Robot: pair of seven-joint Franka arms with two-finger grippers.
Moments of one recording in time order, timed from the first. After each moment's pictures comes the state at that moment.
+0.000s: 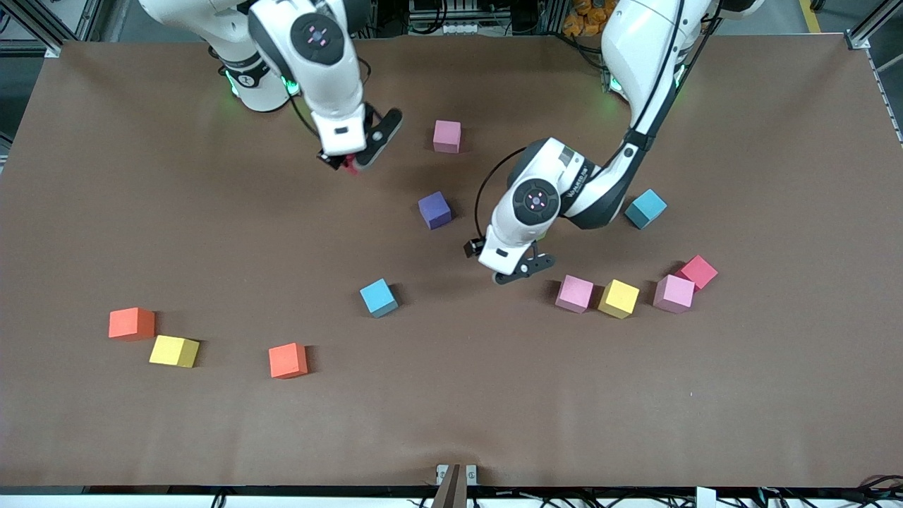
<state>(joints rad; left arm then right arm) -0.57 0.60 -0.10 -1.66 -0.16 2.16 -0.94 0.49 -0.05 0.27 -2.13 0.02 1.92 -0.33</state>
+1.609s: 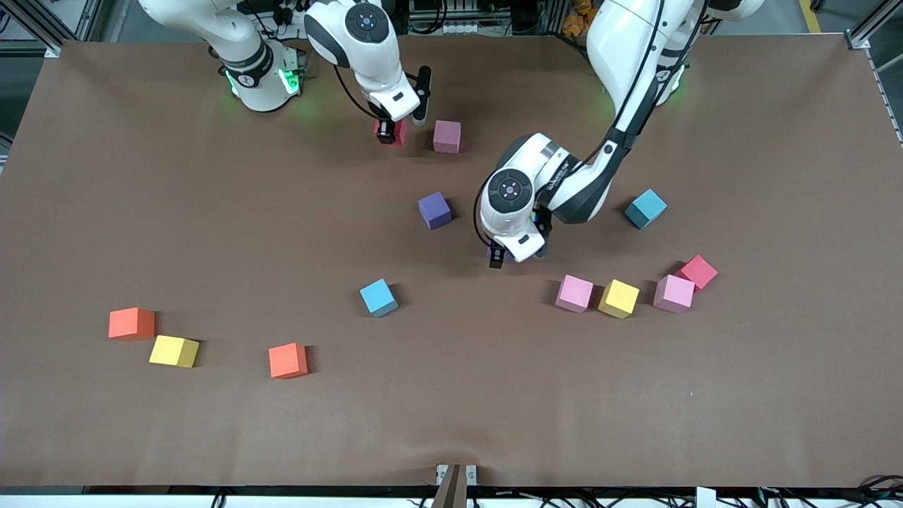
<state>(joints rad) -0.63 0.61 -0.10 -1.71 -0.04 2.20 -2.11 0.56 -0.04 0.45 -2.49 0.14 2.37 -0.53</state>
